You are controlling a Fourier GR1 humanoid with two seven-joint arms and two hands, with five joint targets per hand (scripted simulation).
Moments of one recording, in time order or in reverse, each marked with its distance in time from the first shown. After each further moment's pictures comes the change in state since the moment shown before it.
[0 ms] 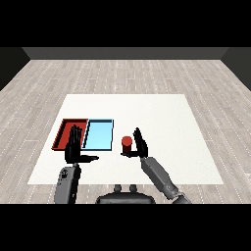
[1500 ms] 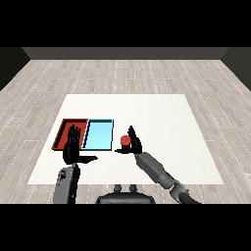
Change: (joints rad) left arm 0.010 -0.003 0.010 -0.026 0.017 -0.006 0.021; right arm -0.201 0.000 0.191 0.205 -0.262 -0.087 -0.082
